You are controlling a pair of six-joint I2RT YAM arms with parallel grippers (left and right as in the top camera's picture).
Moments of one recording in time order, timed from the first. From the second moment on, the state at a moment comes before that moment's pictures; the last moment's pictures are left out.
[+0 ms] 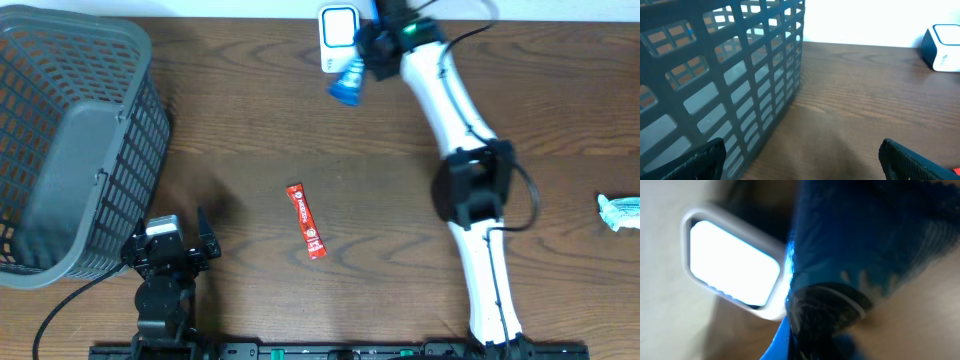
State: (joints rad) left arm -0.06 0.02 0.10 -0.30 -0.26 -0.03; right arm 0.29 2.58 2.56 -0.97 -0.09 1.33
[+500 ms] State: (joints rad) left arm -0.06 0.02 0.10 -0.30 -0.26 -0.03; right arm 0.07 2.30 2.59 -1.69 0.22 1.27
